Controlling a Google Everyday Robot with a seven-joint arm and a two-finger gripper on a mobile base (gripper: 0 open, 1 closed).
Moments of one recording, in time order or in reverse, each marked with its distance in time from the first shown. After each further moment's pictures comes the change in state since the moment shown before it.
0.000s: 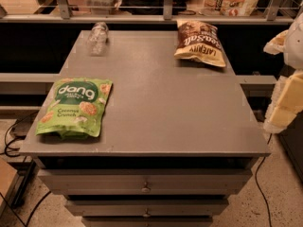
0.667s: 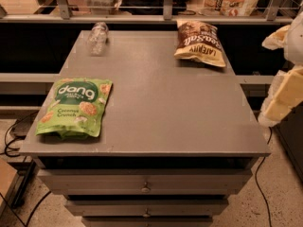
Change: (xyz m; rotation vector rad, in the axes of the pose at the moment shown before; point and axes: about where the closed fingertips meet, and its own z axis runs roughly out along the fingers) arm -0.008 -0.009 -0.001 0.022 -0.083 0.014
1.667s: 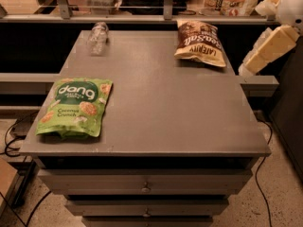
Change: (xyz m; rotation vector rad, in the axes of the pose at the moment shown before) arm -0.039 -0.094 0.000 0.095 -0.296 0.060
